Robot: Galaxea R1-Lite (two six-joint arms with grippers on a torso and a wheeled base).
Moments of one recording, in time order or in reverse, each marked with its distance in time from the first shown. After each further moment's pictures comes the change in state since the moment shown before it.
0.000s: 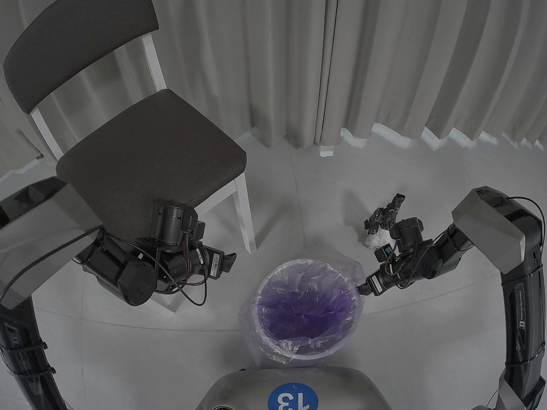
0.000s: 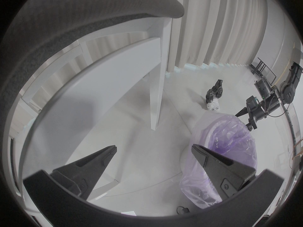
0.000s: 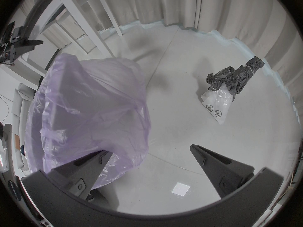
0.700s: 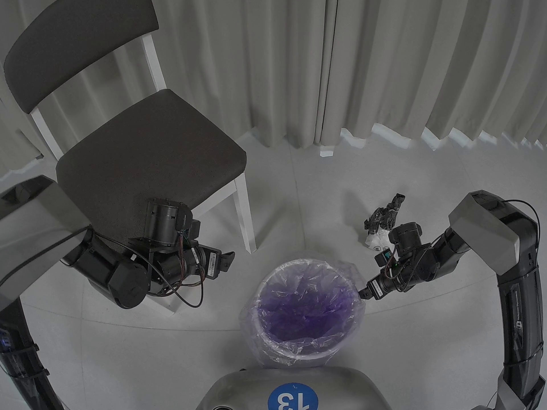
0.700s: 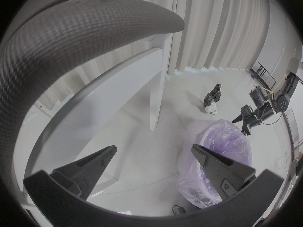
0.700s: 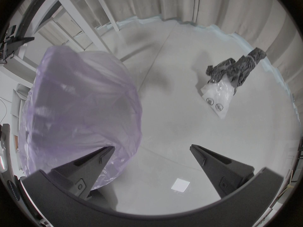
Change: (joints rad) left arm -0.007 -0.050 0.040 -0.002 0.000 -0.037; right arm -0.011 0.019 0.028 0.014 -0.011 -0.006
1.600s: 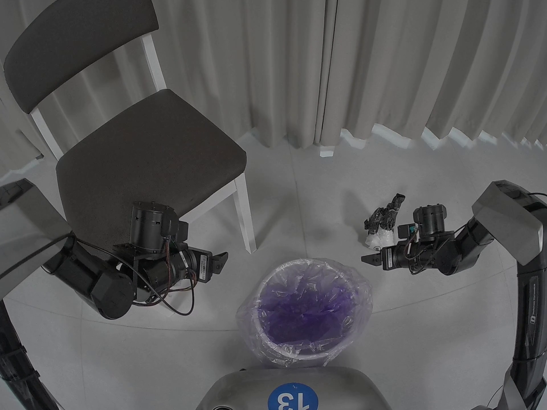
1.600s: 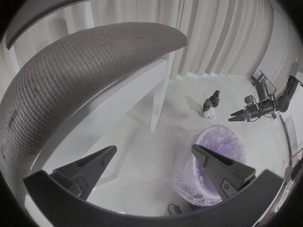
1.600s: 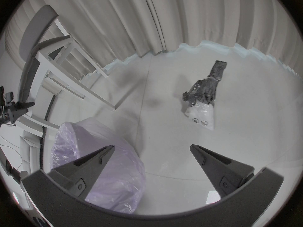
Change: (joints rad) left arm 0.001 -0.082 0.115 -0.064 0.002 -0.050; right arm -0.050 -0.099 0.065 -0.243 0.124 0.342
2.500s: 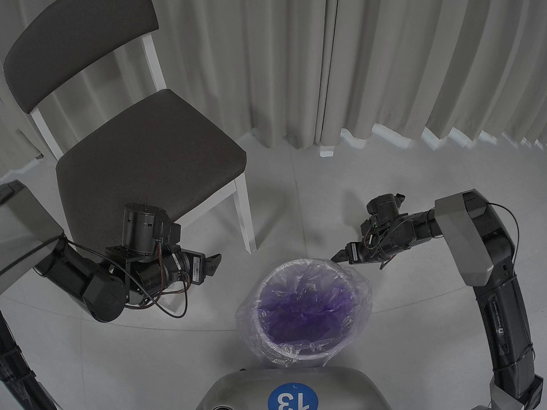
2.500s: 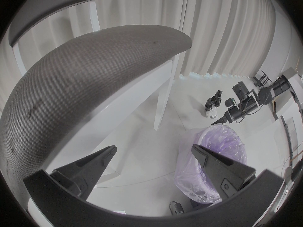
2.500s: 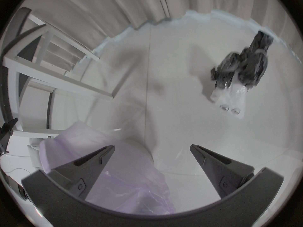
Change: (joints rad) left arm 0.014 -0.026 0.038 -0.003 0.011 -0.006; right arm 0.098 0.303 -0.755 0.700 -0.049 0.119
